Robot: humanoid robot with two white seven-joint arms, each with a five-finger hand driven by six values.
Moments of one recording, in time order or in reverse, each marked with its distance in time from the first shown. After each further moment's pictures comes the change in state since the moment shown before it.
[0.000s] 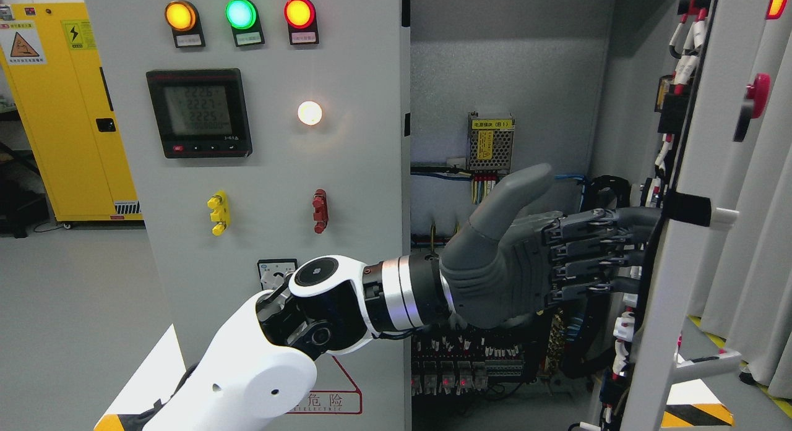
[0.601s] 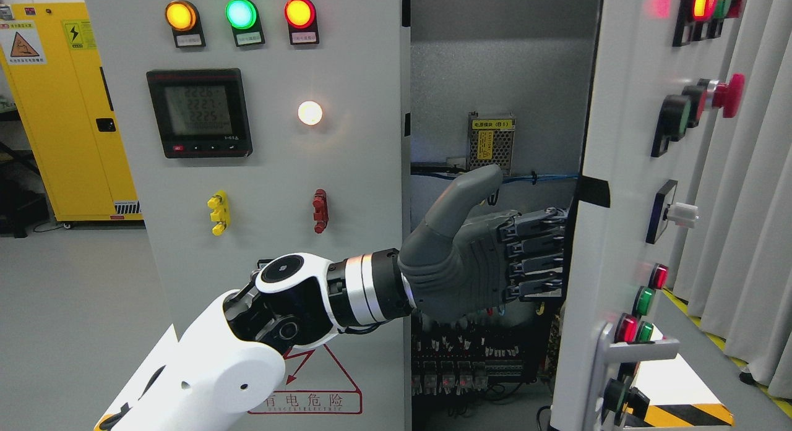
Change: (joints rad) left arm 0.009 0.077 0.018 0.014 0.005 -0.002 -0.109; right arm 0.000 0.000 0.000 0.000 0.000 0.000 0.000
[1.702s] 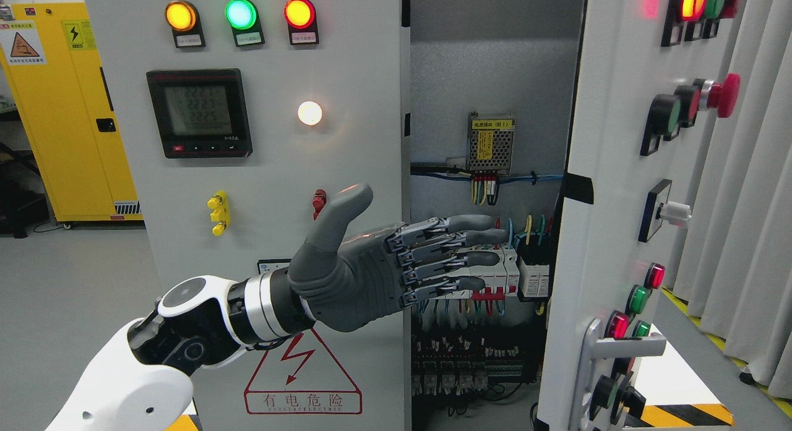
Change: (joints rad) left arm 0.091 0.197 0.078 -0.053 0.050 -0.024 -0.044; right arm 0.000 0.000 0.000 0.000 0.000 0.000 0.000
